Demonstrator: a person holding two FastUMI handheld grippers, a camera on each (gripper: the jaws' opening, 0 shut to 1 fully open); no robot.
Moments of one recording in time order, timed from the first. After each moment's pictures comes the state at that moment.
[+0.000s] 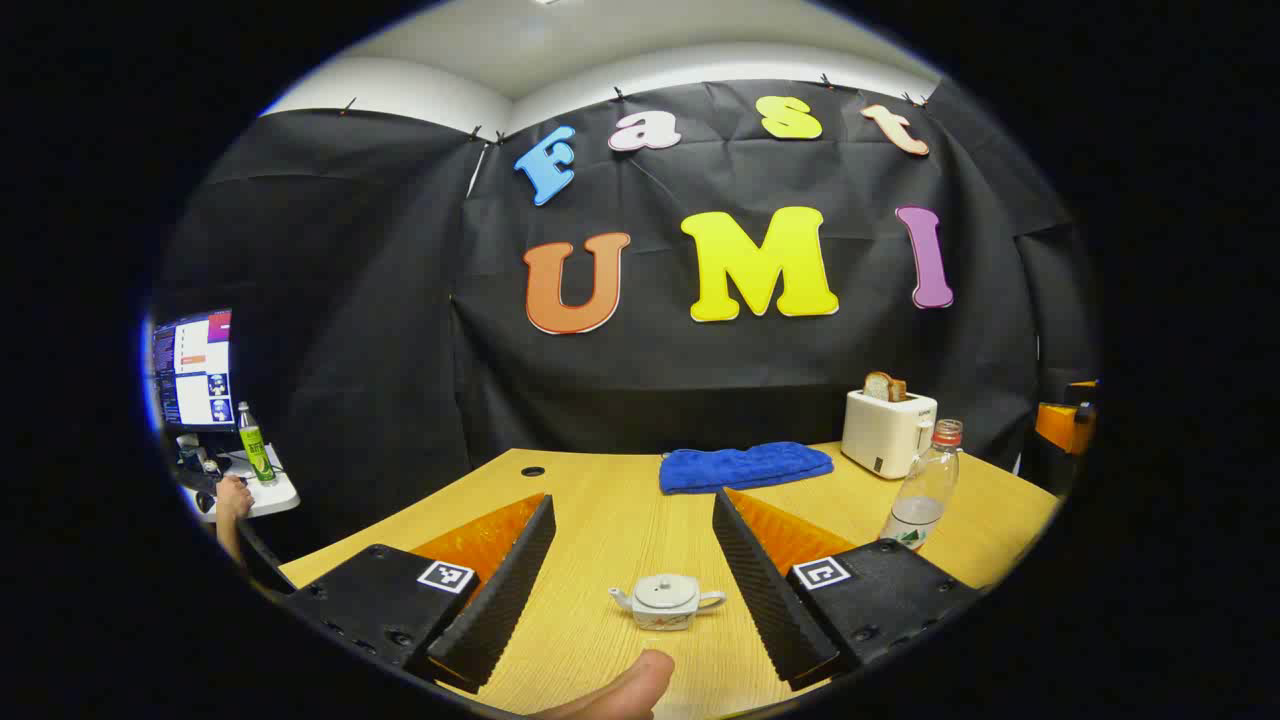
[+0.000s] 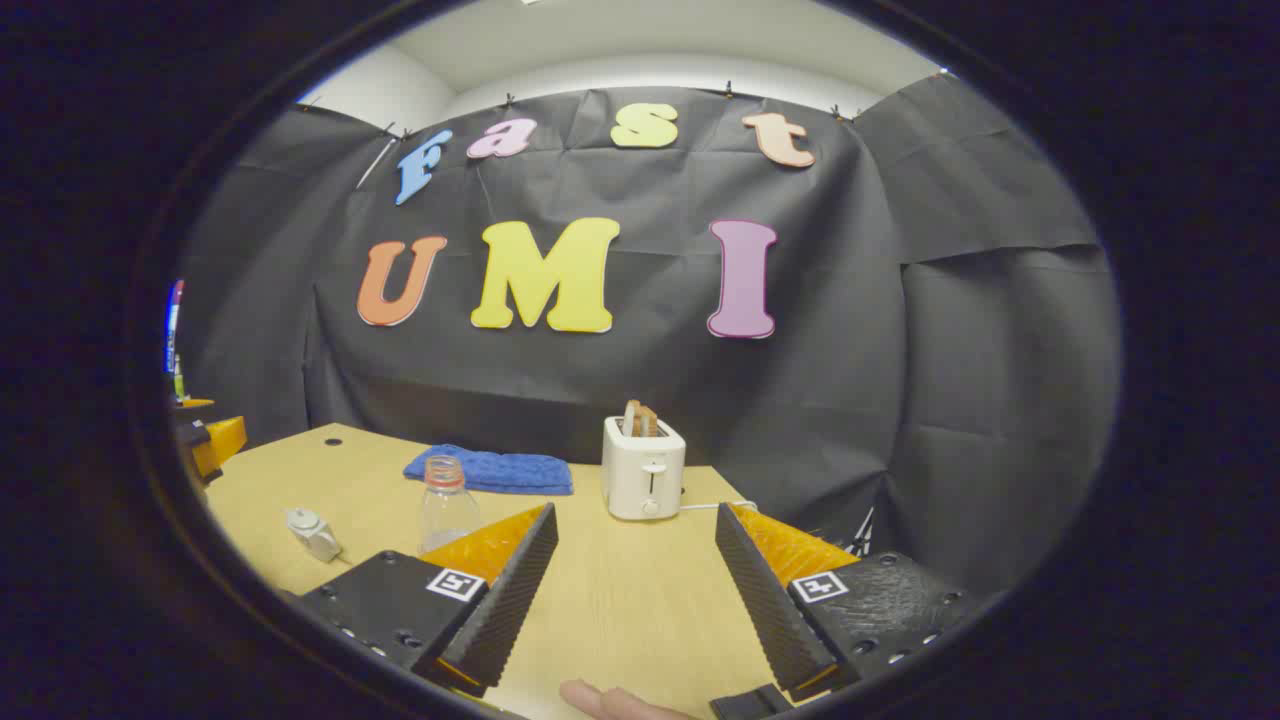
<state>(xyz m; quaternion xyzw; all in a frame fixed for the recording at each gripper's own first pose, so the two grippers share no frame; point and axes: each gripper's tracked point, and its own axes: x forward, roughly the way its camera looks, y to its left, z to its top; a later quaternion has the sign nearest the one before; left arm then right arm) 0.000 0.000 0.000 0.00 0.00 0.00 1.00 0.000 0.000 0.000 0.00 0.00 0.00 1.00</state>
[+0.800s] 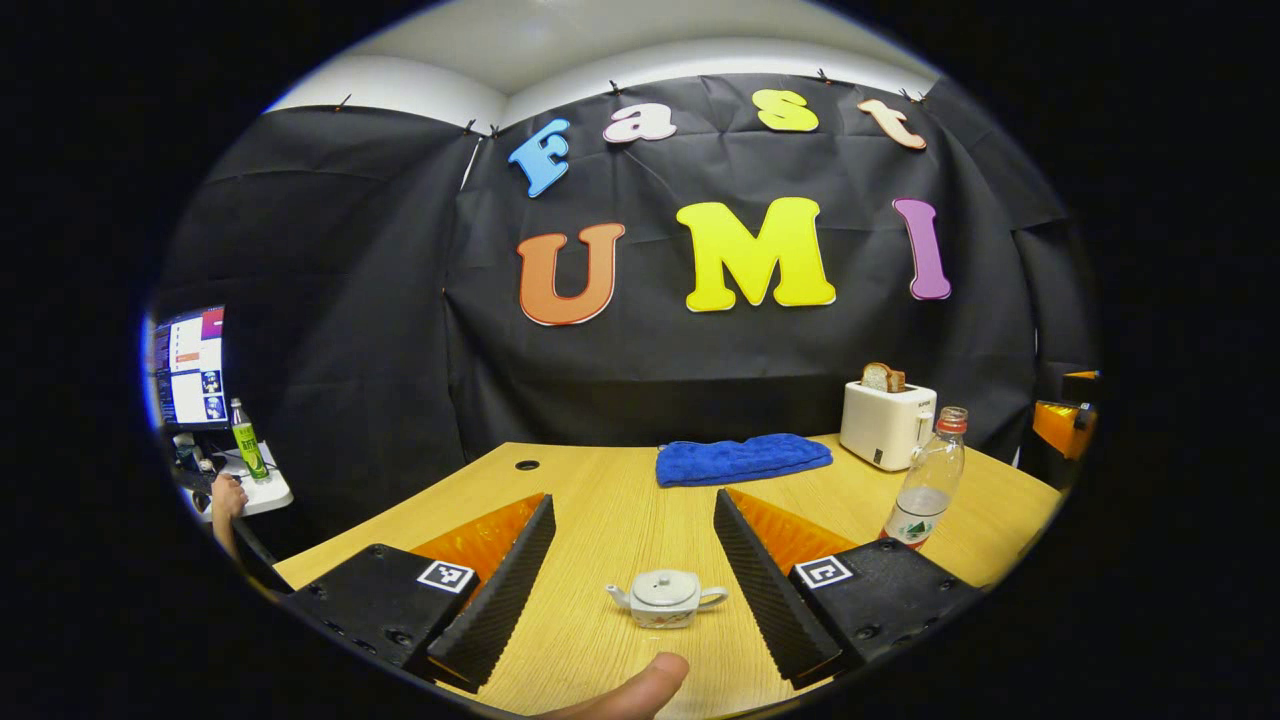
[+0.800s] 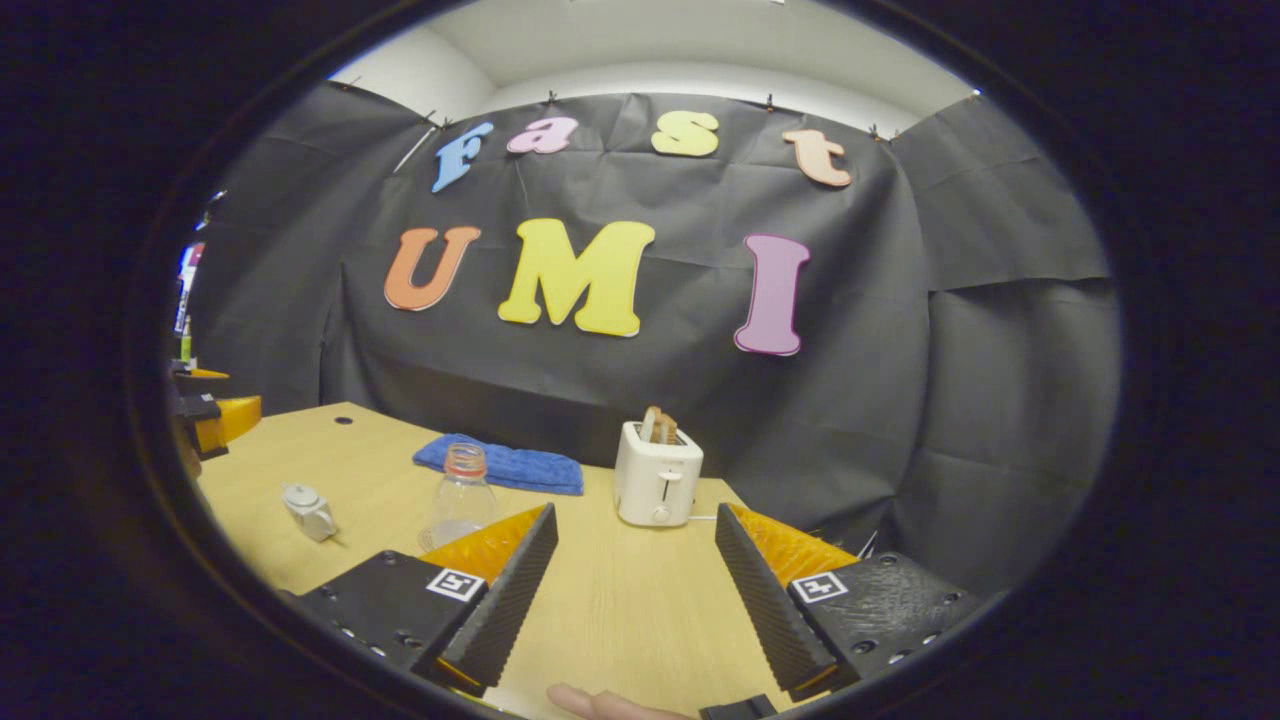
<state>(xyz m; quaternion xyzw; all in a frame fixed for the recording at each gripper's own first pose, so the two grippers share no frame) 0.007 -0.004 -0.008 0.00 0.00 -0.01 1.00 0.007 0.011 -0.004 -0.04 -0.01 0.02 1.00</state>
